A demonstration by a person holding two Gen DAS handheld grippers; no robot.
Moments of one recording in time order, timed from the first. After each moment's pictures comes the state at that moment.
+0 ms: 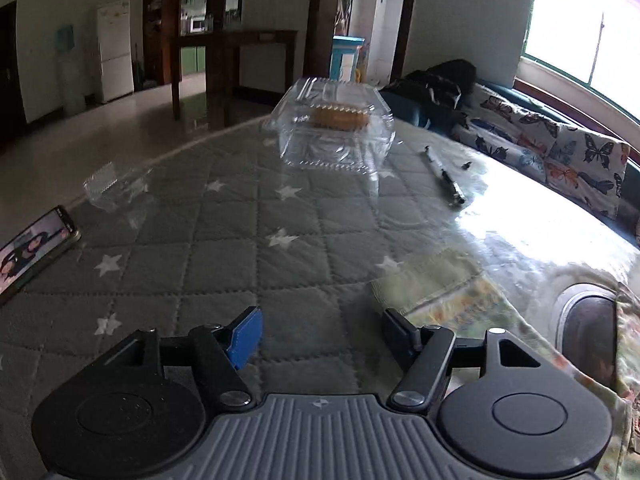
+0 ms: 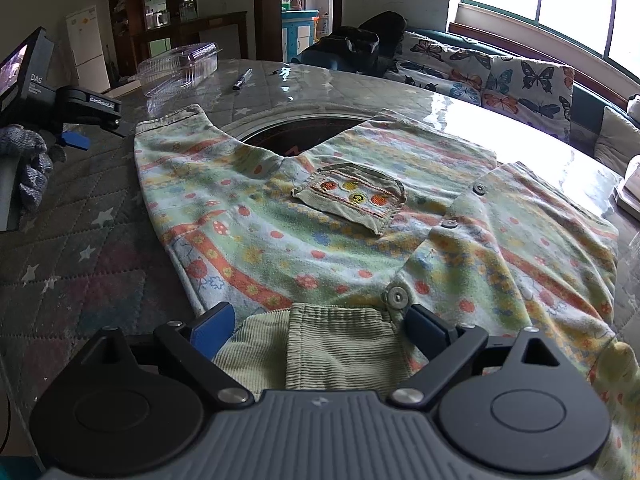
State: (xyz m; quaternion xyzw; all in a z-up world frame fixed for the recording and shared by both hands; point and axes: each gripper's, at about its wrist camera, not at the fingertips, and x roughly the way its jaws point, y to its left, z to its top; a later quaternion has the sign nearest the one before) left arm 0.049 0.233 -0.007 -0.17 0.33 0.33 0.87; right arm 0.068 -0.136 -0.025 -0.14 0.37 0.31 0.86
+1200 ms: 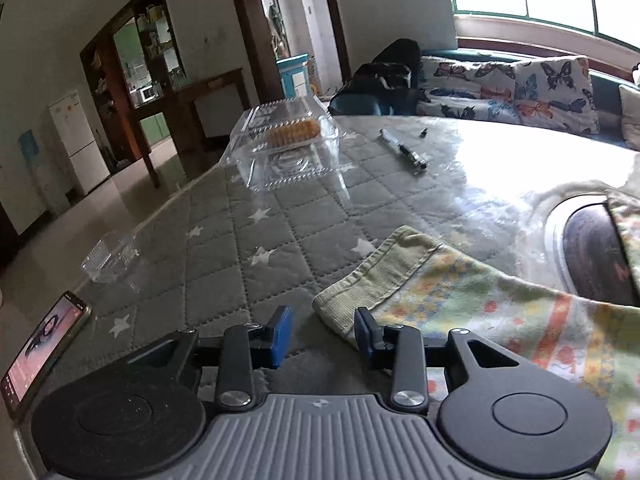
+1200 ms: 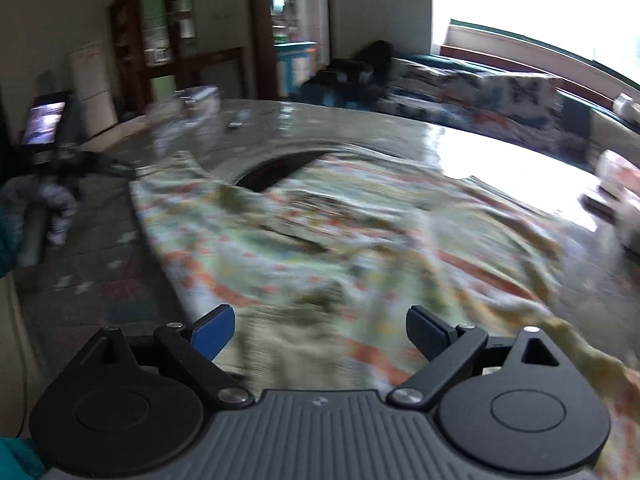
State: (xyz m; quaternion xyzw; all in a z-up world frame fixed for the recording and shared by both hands) left arm 0.052 0.187 -0.009 -0.01 0.34 0.29 0.90; right arm 0.062 -0.211 0.008 -0.09 0.34 0.31 0.88
